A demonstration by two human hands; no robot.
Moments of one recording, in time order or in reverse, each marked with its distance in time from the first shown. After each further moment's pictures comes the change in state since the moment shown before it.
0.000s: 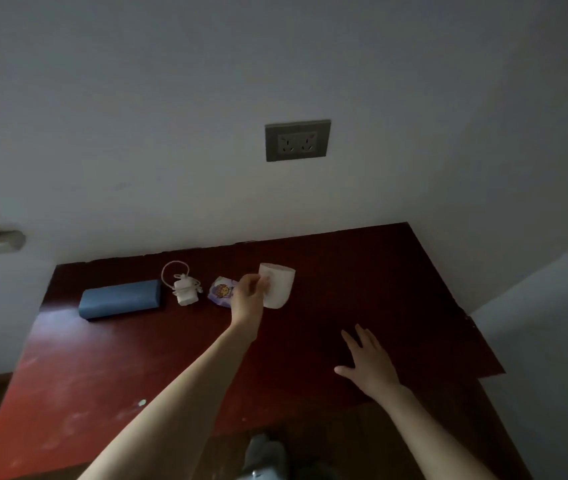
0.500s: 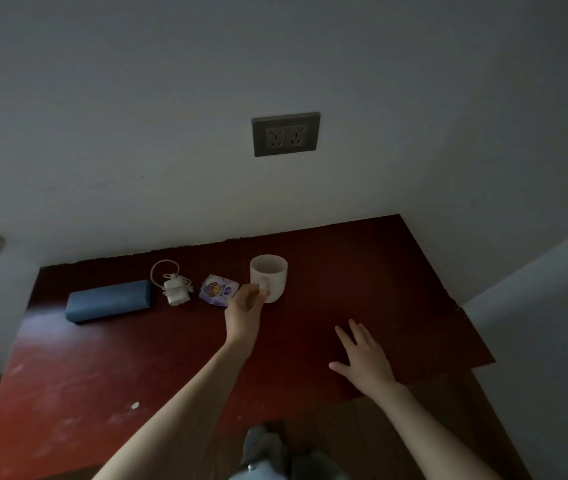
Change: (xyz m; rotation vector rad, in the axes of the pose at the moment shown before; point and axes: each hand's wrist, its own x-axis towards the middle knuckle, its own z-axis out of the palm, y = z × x) left_hand -0.020 -0.016 0.000 0.030 -0.038 0.027; right_hand -0.003 0.002 -0.001 -0.012 0.014 -0.038
